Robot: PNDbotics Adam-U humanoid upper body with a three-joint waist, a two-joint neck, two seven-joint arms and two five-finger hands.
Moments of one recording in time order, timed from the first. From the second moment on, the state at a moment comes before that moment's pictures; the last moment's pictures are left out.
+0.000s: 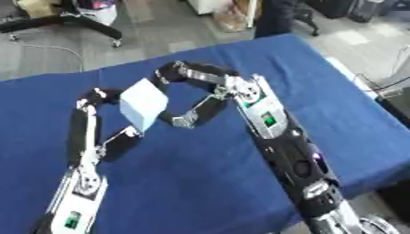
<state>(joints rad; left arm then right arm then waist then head) -0.47 -0.01 -0.34 -1.37 -0.64 -0.10 0.42 -0.60 -0.07 0.08 -1.51 0.30 -0.39 0.79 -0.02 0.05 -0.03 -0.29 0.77</state>
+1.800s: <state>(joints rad) -0.47 -0.01 -0.36 -1.31 -0.70 -0.14 0.28 -0.61 -0.07 0.08 -1.51 0.29 -0.38 0.79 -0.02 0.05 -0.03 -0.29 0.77</state>
